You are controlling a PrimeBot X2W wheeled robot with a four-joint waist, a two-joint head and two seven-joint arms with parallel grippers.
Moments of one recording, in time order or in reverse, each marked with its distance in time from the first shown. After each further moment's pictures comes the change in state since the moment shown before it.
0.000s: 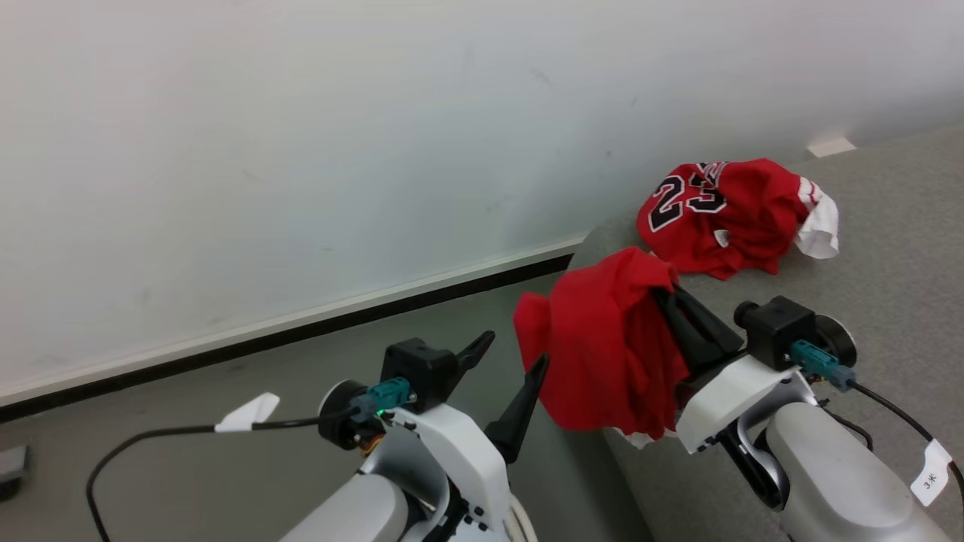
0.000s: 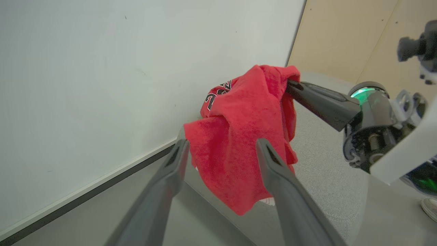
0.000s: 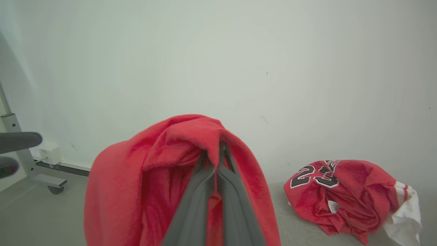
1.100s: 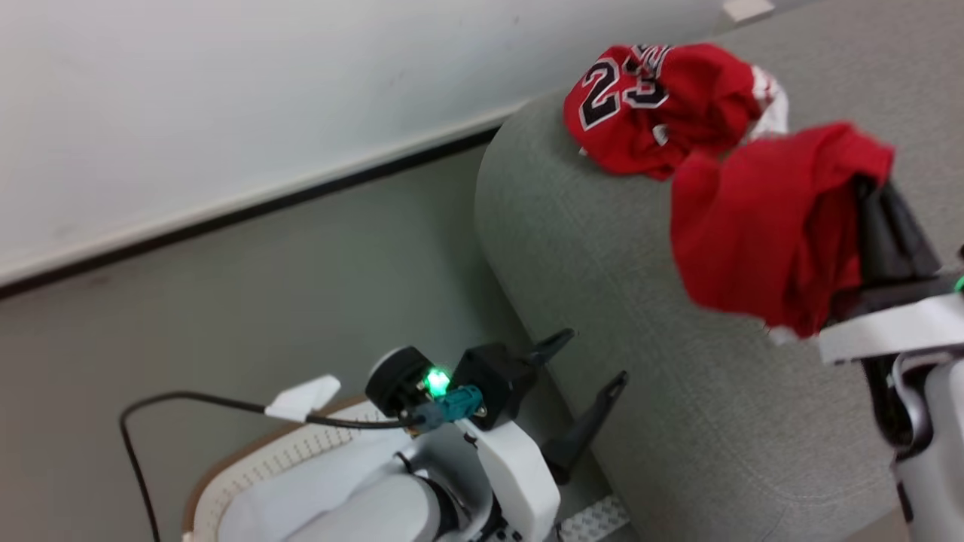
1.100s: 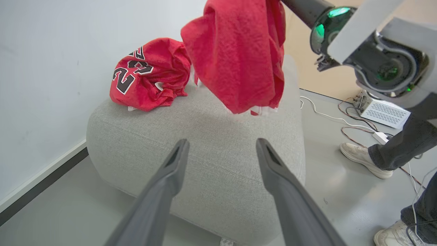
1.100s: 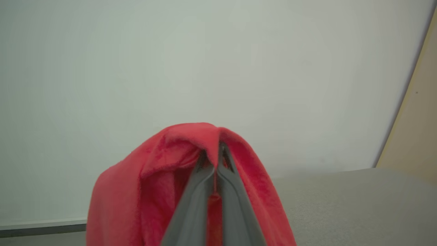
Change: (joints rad) left arm -0.071 0.026 -0.134 -0.162 0.075 -0.054 0.096; right arm 0.136 -0.038 -0.509 -0.391 -0.178 0.000 0.066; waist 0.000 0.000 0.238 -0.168
